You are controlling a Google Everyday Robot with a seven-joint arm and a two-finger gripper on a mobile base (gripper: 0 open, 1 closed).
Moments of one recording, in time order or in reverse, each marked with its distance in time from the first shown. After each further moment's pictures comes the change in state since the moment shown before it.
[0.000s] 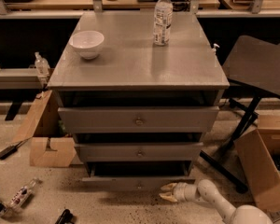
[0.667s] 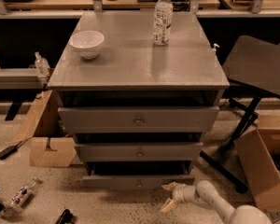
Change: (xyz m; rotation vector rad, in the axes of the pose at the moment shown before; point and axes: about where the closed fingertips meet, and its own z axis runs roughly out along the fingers) arm -0.001 0.004 0.004 -0.006 -0.002 0.001
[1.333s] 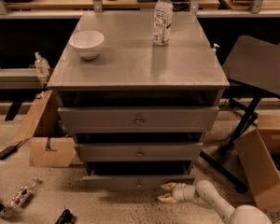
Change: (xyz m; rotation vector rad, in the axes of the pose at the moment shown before) arm -0.001 0.003 0.003 -0.005 -0.002 0.001
